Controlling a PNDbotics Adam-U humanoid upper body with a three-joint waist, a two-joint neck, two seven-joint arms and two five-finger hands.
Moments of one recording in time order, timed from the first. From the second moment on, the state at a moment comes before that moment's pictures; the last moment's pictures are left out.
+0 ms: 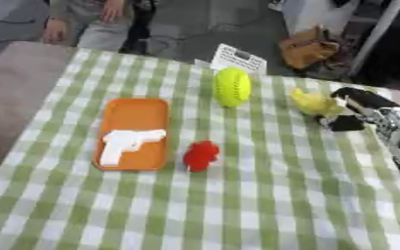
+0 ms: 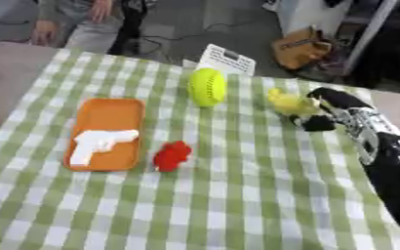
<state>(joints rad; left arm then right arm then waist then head) -0.40 0.18 -0.02 -1.98 -0.04 -0.22 -0.11 -0.75 -0.77 -0.04 -0.84 0.91 -0.07 0.21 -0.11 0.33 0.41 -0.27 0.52</state>
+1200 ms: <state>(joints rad) -0.40 0.18 -0.02 -1.98 -0.04 -0.23 -0.11 -0.77 -0.77 -0.04 -0.83 0.89 -0.11 0.24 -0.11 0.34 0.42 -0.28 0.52</state>
